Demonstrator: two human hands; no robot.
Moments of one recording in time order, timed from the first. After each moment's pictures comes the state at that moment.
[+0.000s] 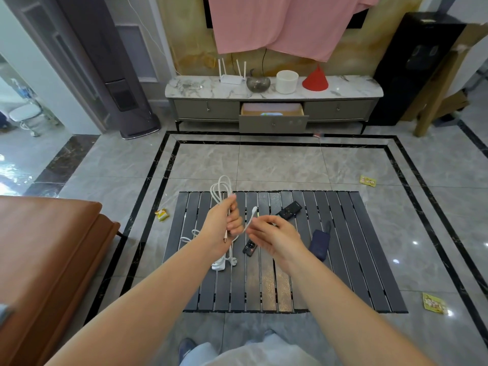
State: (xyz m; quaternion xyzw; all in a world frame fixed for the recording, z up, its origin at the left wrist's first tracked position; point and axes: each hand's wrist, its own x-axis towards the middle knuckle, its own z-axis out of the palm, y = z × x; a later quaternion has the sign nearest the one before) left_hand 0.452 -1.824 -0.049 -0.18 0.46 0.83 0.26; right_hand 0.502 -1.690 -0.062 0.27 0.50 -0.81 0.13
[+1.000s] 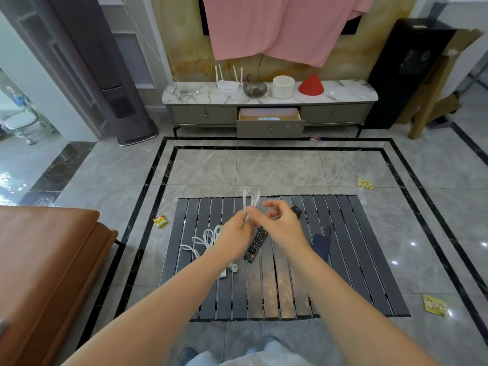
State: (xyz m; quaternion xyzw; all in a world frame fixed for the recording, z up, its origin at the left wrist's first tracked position) left_hand 0.456 -1.813 -0.060 0.03 0.82 0.54 0.21; right_hand 0.478 -1.687 -0.050 0.20 0.77 -0.61 0.01
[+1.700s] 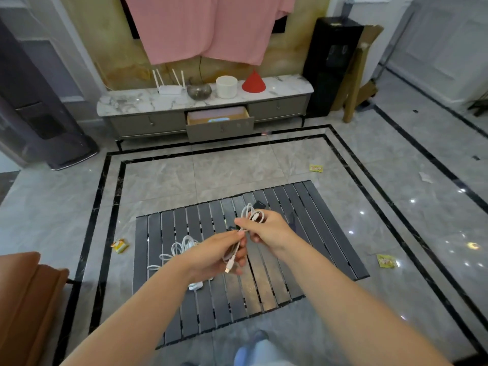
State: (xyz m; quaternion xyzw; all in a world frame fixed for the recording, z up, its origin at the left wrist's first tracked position) left_hand 0.456 -1.818 -0.055 0.08 0.56 0.61 0.56; right_hand 0.493 -1.658 -0.056 0.24 0.65 -0.72 0.05
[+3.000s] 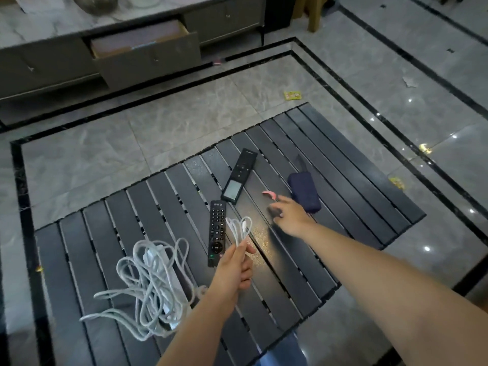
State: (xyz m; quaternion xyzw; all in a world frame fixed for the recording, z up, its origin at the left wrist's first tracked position) left_hand 0.385 -1.759 -0.409 -0.09 0.60 0.60 0.52; right_hand 0.410 -1.548 -0.446 0.35 0.85 -0.34 0.18
